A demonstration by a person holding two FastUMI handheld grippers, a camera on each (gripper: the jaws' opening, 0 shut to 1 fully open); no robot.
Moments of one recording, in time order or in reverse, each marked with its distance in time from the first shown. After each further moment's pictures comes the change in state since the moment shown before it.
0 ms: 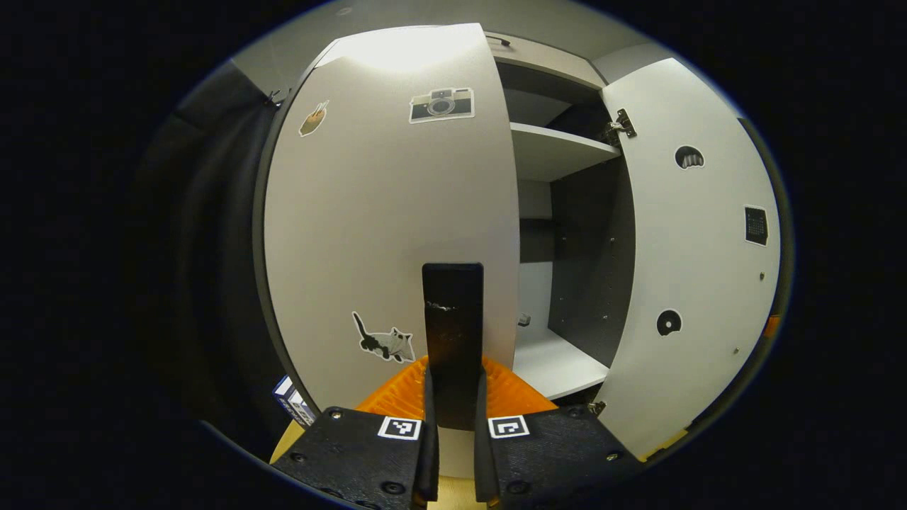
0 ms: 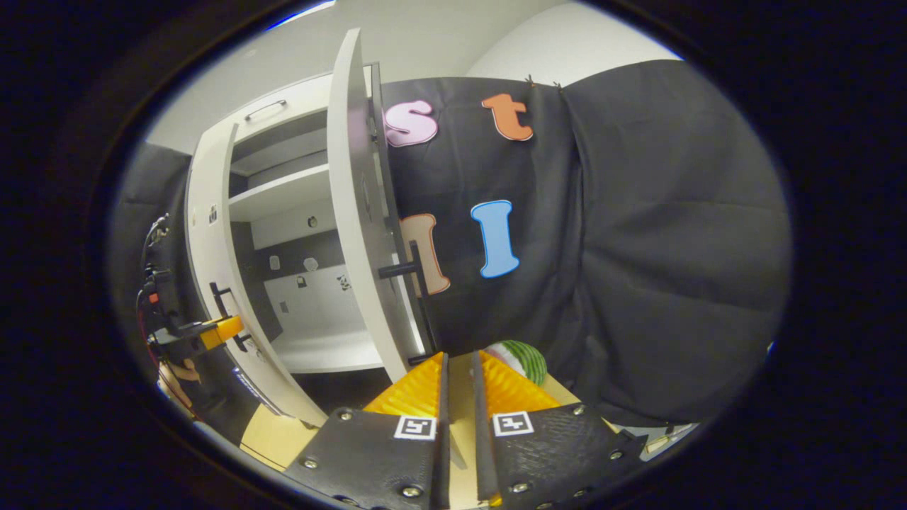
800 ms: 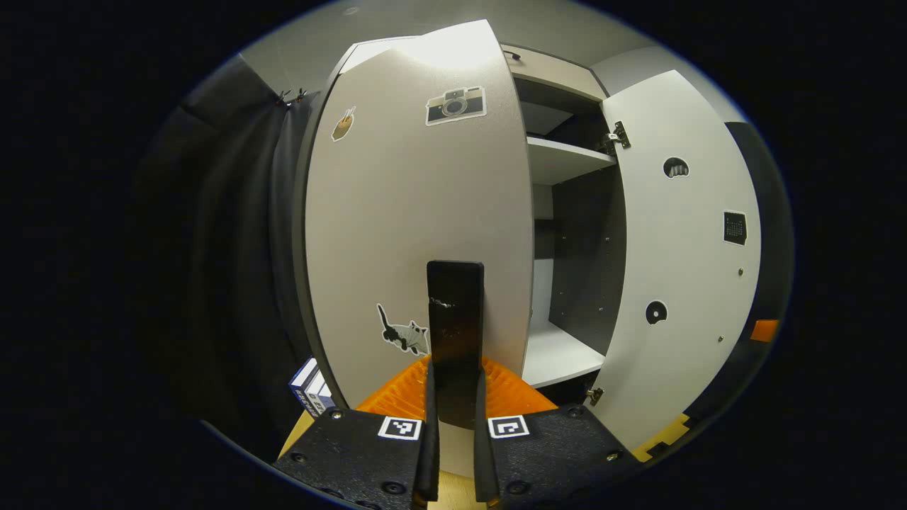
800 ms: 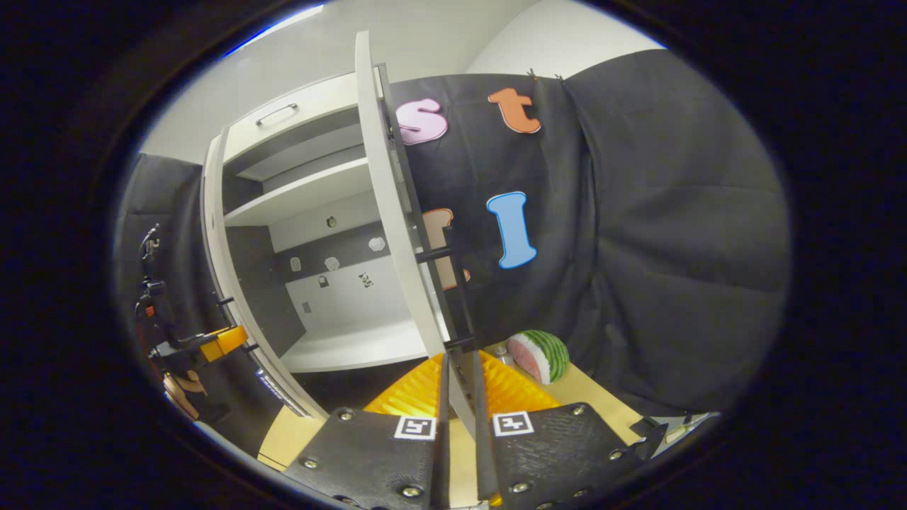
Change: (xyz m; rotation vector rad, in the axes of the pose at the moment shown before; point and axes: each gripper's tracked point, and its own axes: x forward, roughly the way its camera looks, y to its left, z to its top) left arm -0.047 0.022 -0.005 -0.010 0.008 0.004; right arm -0.005 0.012 -0.003 0.038 0.025 0.079
